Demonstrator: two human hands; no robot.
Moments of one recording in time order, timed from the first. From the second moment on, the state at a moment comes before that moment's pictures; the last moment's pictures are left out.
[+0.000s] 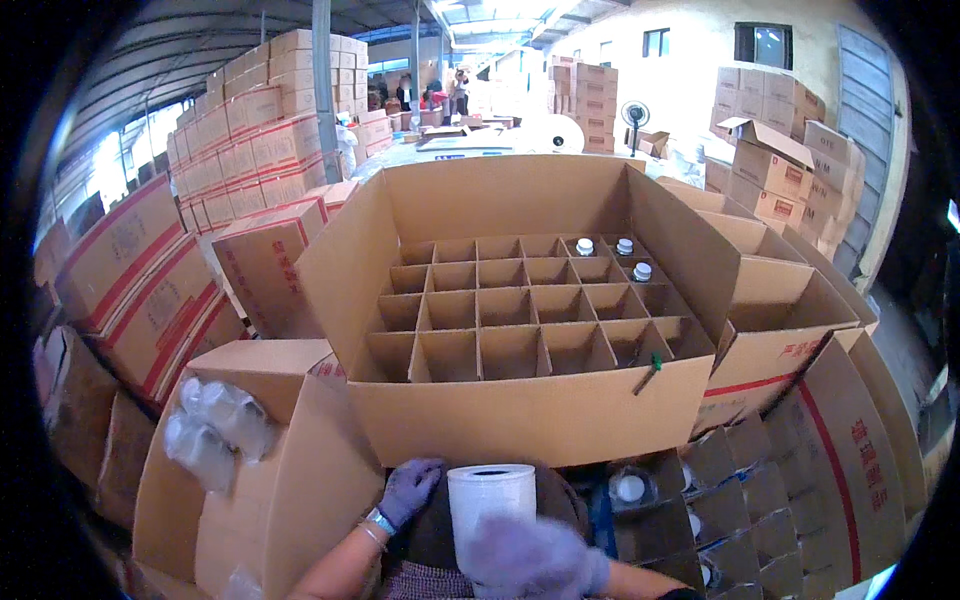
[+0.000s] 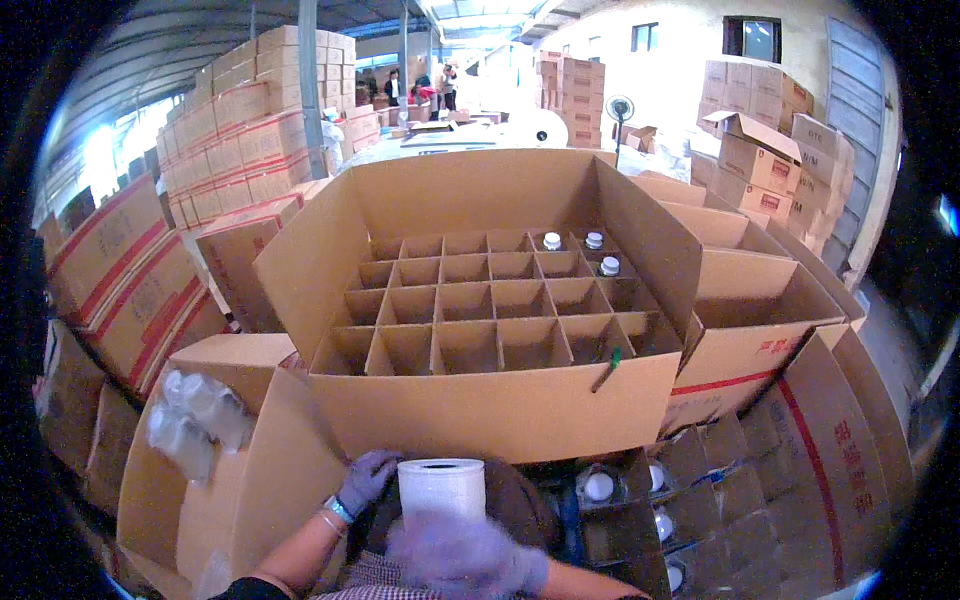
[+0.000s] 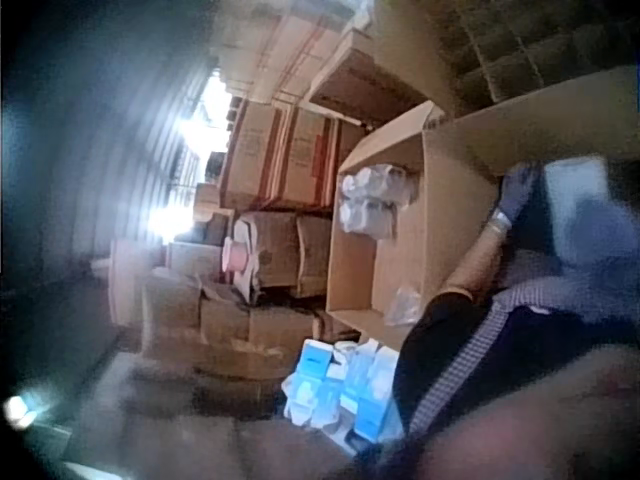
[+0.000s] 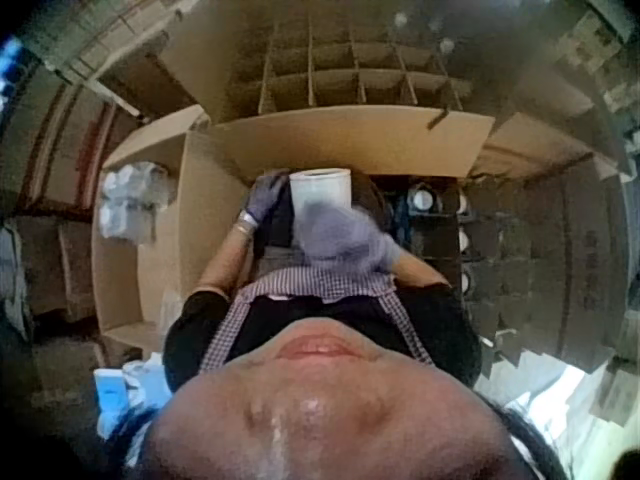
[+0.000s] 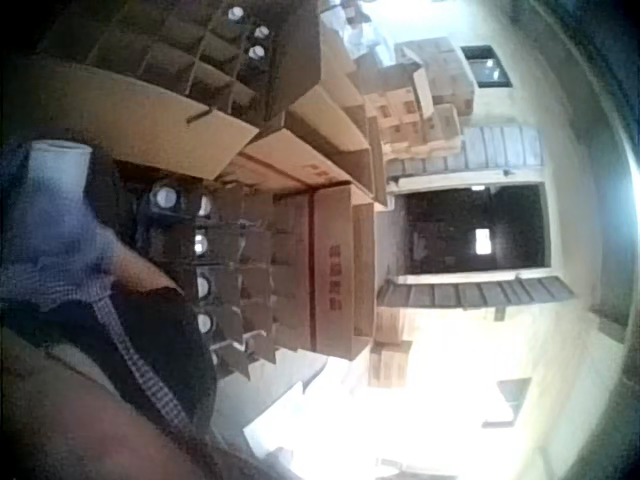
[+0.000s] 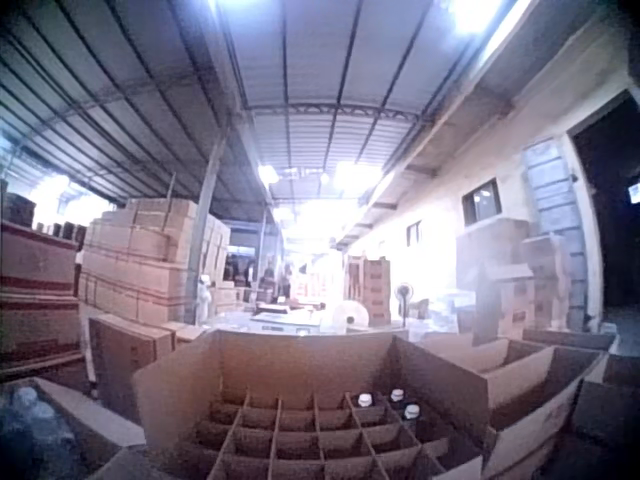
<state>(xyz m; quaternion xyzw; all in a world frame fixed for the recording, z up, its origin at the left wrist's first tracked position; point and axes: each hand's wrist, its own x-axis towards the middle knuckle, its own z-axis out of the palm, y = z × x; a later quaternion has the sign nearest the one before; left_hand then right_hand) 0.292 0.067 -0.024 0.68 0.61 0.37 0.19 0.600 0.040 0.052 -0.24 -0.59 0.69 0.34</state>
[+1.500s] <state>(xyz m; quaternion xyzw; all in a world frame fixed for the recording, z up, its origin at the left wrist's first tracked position) 0.351 -0.033 0.062 0.54 0.35 0.29 0.70 0.605 0.022 0.161 -0.06 -0.95 0.26 0.15</state>
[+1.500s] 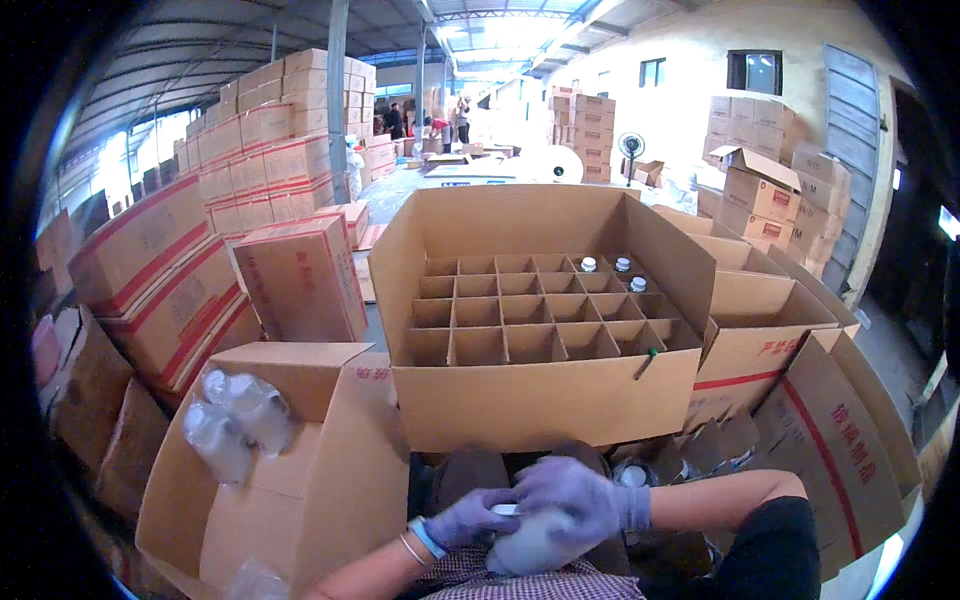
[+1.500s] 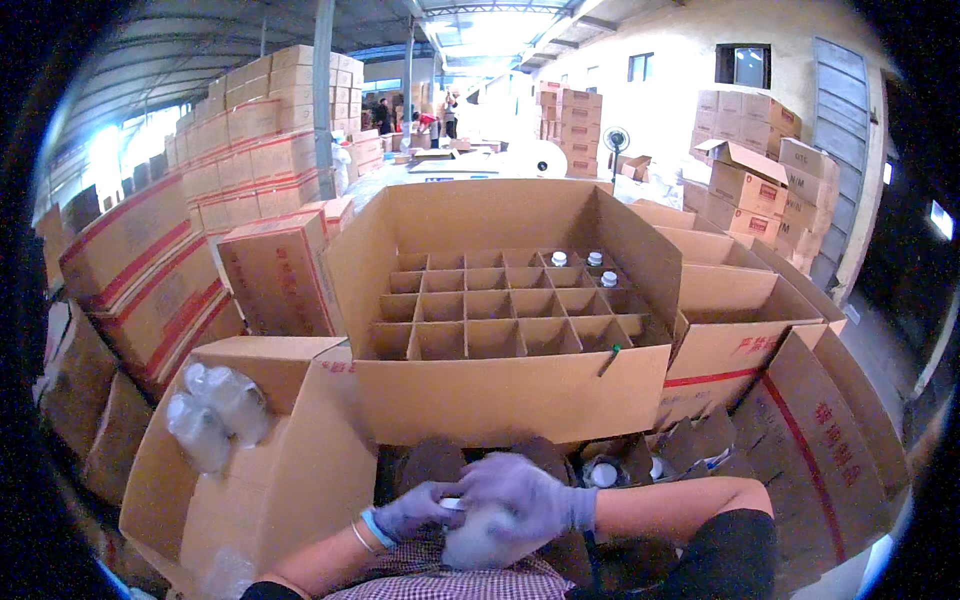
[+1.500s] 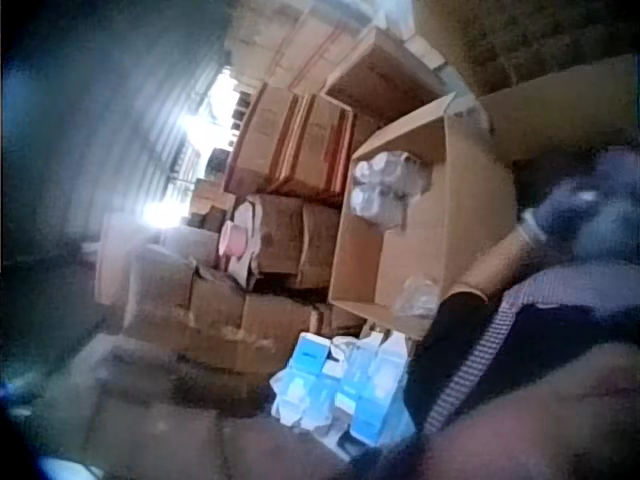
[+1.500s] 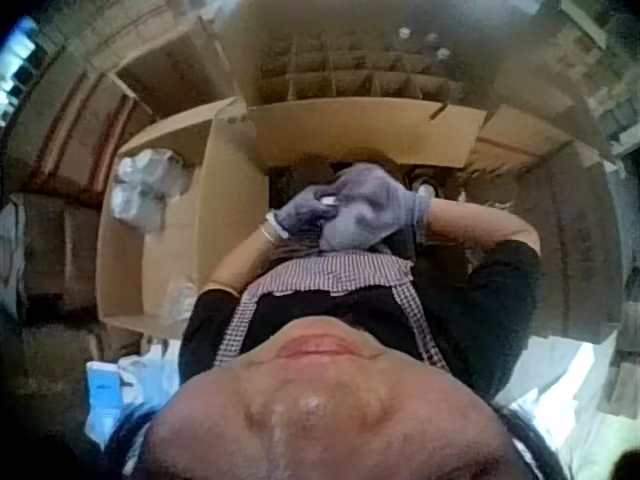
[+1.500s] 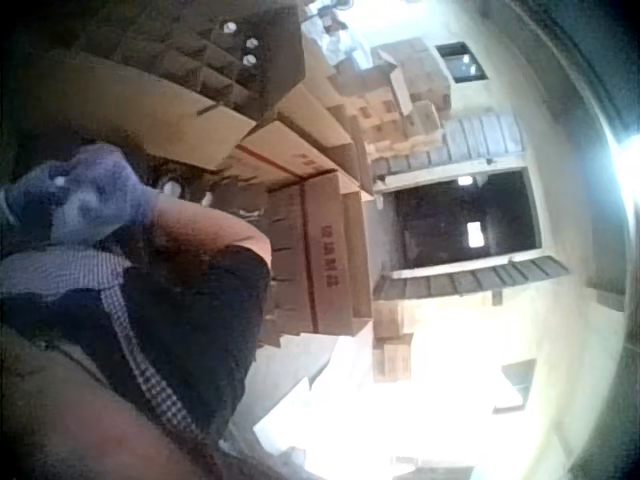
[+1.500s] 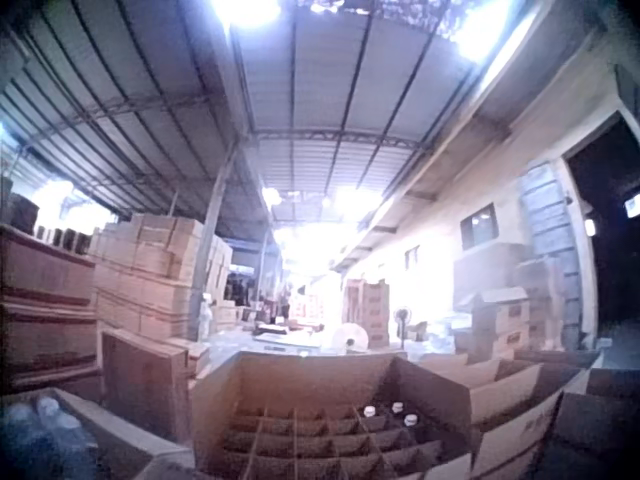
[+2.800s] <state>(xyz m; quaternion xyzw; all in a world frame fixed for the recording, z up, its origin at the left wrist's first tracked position) 0.328 0.029 0.013 0.60 0.37 0.33 0.63 0.593 0.109 0.140 0.02 -0.99 0.14 0.05</state>
